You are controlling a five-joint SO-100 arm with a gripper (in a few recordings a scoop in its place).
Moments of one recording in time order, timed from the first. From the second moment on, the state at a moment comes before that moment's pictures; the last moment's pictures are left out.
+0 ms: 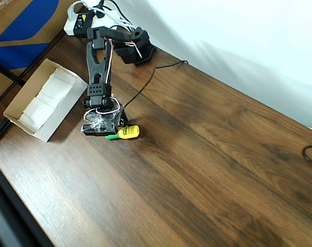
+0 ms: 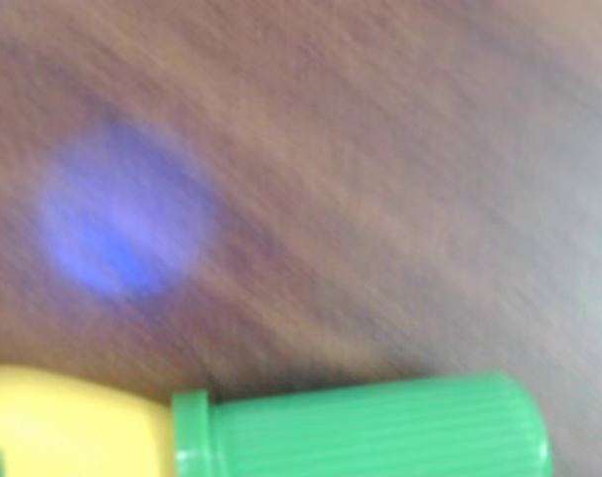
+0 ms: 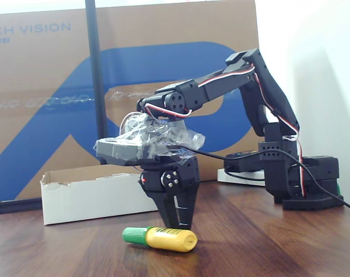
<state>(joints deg) -29.1 59.8 73.6 66.1 -5.0</state>
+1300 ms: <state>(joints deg) -32.8 54.7 65.7 69.3 -8.8</state>
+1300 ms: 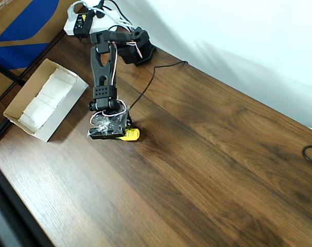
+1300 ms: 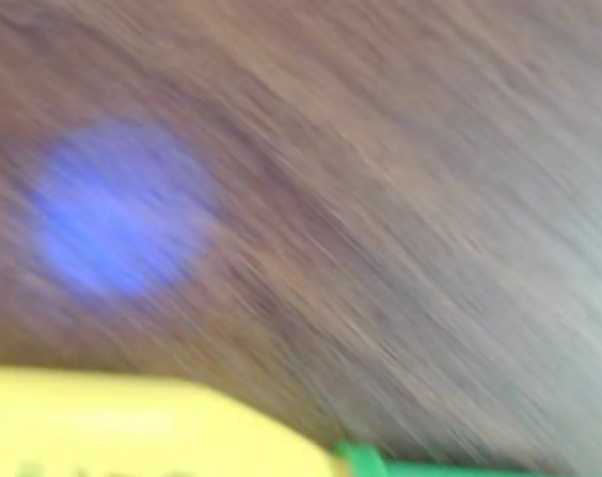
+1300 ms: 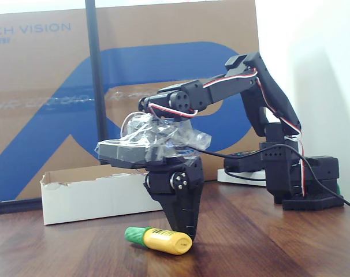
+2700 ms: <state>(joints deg) -23.5 53.4 62.6 67.7 -8.8</state>
